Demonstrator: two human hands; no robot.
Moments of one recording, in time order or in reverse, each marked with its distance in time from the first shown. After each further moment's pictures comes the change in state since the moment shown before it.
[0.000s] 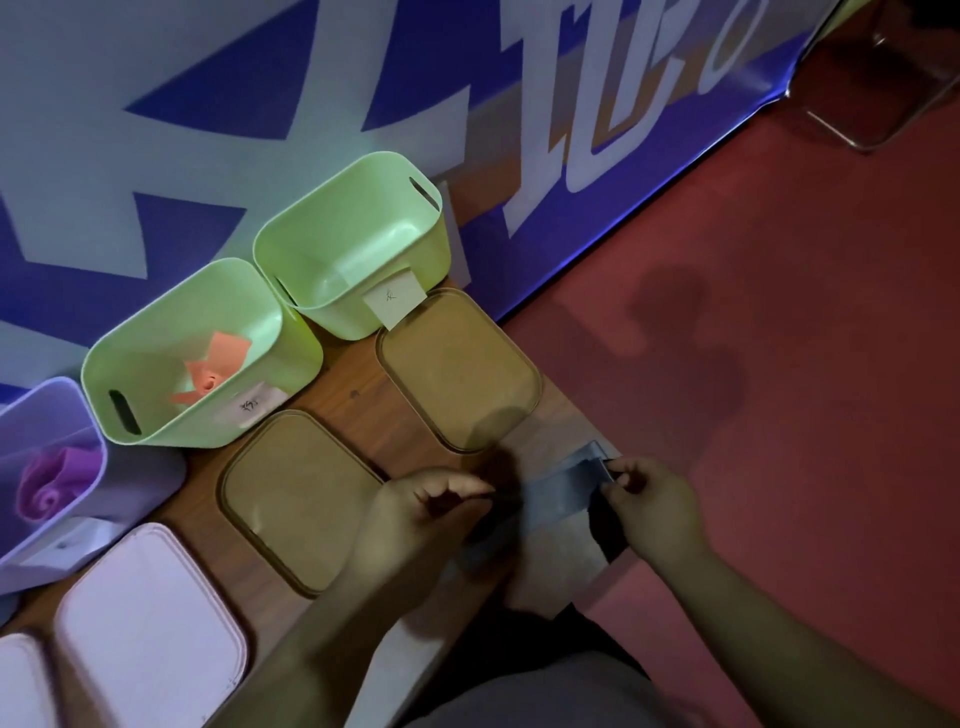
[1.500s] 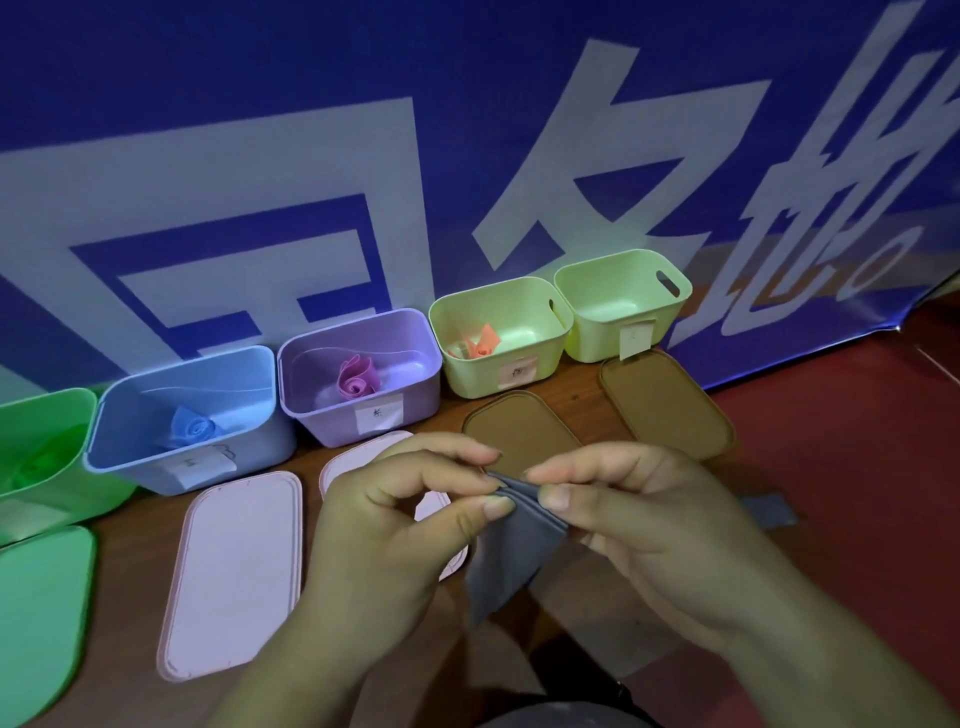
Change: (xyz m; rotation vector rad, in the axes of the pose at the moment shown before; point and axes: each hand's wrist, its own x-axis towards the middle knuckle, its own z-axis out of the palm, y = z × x) left_hand -0.272 -0.083 -0.224 -0.360 0.507 0.588; right_hand -0.379 -0.226 0.095 0.549 -0.799 -0.485
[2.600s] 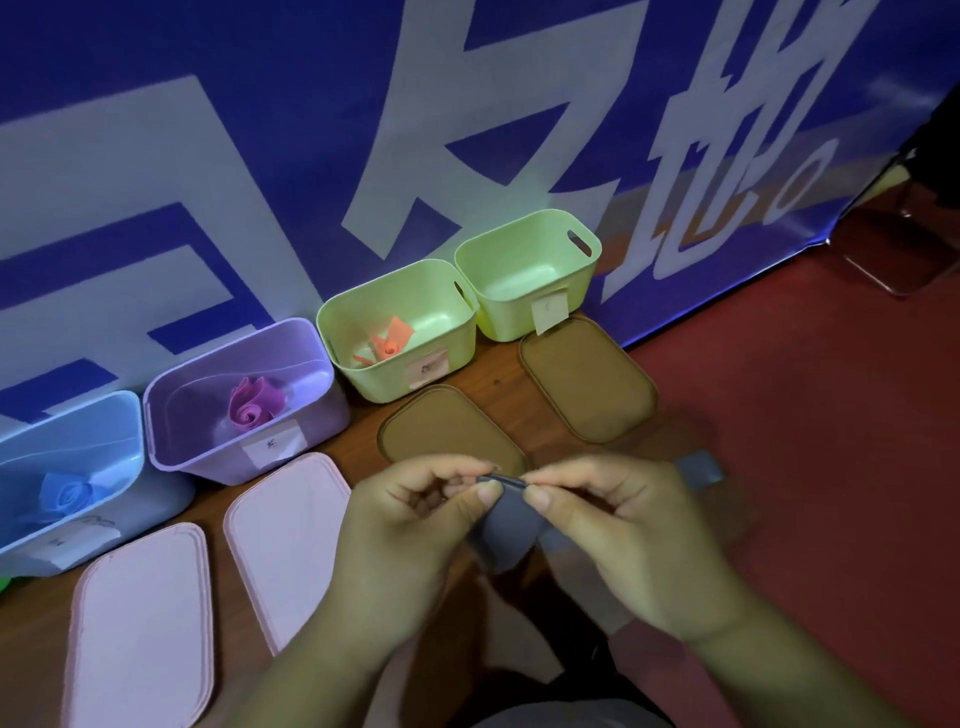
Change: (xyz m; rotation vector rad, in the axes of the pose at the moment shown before) left_hand 0.046 -0.034 0.115 -0.088 -0.083 -0.320; right_hand 0.015 0.038 -0.118 -0.335 0.316 -0.259
